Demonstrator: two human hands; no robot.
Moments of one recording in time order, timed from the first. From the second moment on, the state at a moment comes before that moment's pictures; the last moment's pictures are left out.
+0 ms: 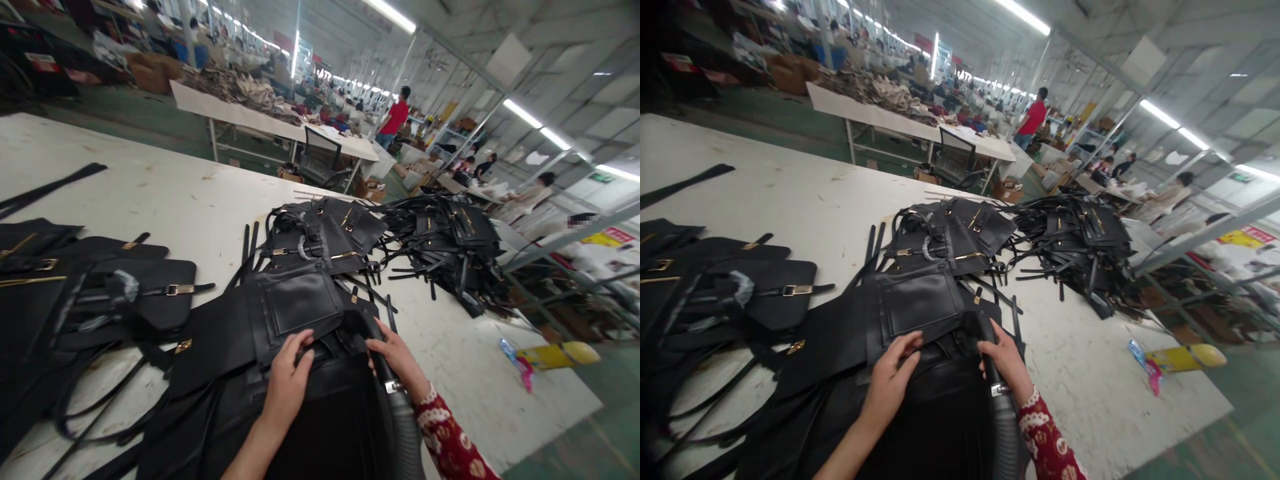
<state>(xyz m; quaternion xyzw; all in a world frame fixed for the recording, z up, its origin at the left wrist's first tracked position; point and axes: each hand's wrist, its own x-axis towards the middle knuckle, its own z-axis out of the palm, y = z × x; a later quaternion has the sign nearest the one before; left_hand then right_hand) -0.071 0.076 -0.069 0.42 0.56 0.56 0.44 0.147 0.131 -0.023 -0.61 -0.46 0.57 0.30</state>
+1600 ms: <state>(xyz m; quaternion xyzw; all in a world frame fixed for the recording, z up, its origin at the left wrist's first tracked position) -0.123 0.317 -0.088 0.67 0.65 0.25 0.25 0.177 0.113 -0.020 -0.59 -0.45 0.57 0.36</state>
